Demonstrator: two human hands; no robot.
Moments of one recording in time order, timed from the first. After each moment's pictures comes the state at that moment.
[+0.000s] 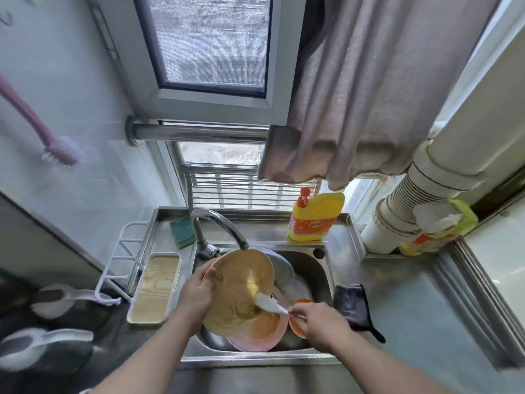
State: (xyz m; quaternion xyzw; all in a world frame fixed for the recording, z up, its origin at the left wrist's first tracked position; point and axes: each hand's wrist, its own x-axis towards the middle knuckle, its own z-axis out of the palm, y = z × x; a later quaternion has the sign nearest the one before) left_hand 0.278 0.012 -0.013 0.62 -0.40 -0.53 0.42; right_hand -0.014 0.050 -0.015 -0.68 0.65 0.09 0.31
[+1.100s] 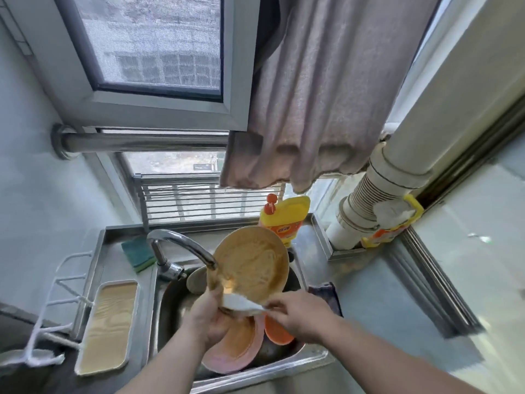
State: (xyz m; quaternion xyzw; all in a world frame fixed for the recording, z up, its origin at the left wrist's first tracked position) left_hand 0.200 -0.031 -0.046 0.41 -0.02 -0.84 0.36; right_hand -0.011 0.024 0.050 -0.68 0.66 0.08 0.32
